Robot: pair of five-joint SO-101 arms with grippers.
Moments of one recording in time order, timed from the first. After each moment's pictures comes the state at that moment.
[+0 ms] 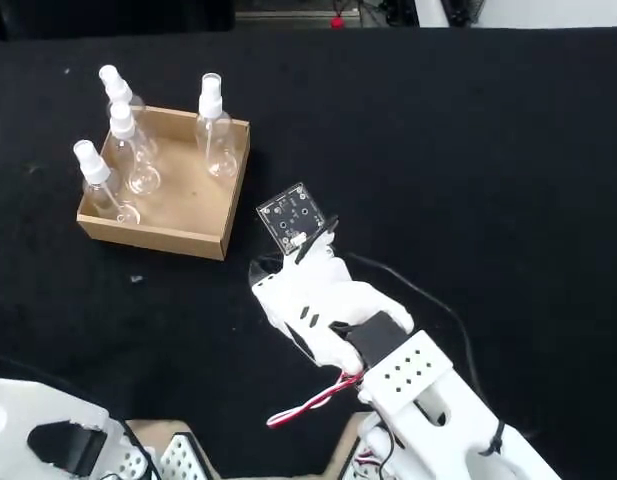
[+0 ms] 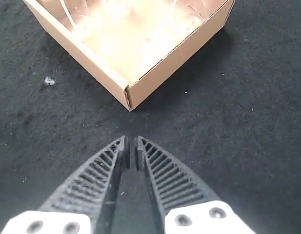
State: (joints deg) left arm -75.7 28.3 41.3 -68.4 4.2; right arm -36.6 -53.5 67.0 37.4 -1.1
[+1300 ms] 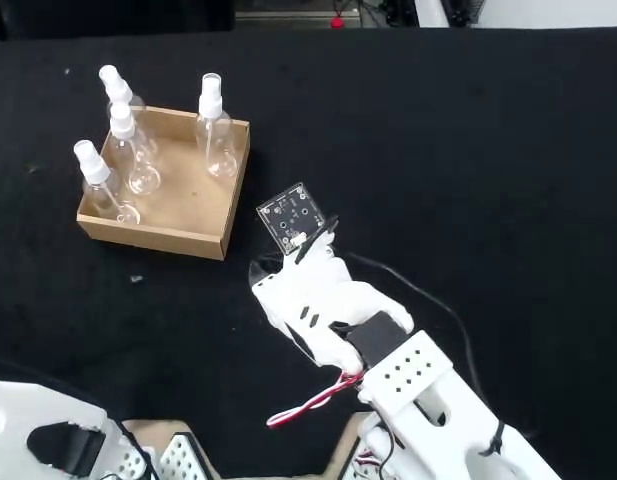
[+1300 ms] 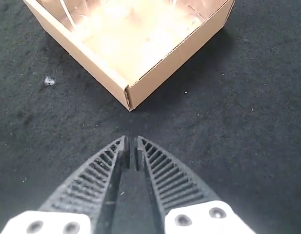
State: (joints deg) left arm -76.4 25.6 28.9 -49.2 0.0; right arm -36.6 -53.5 67.0 37.4 -1.1
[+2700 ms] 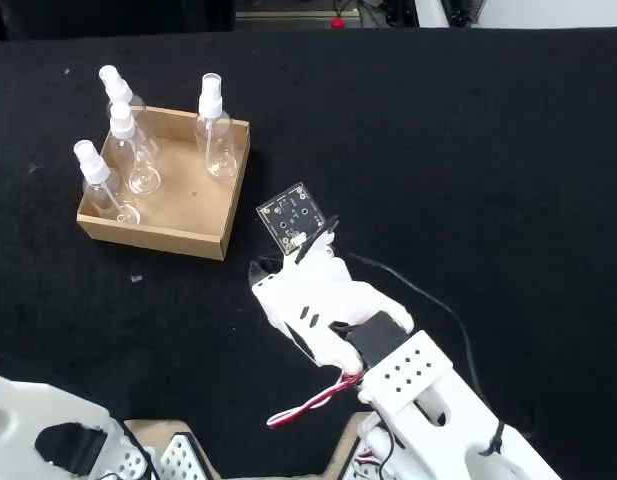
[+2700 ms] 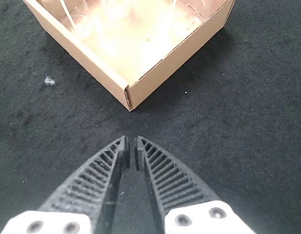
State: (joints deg) left arm -74.3 20.1 29.0 -35.2 -6.5; right arm -36.6 -53.5 67.0 37.4 -1.1
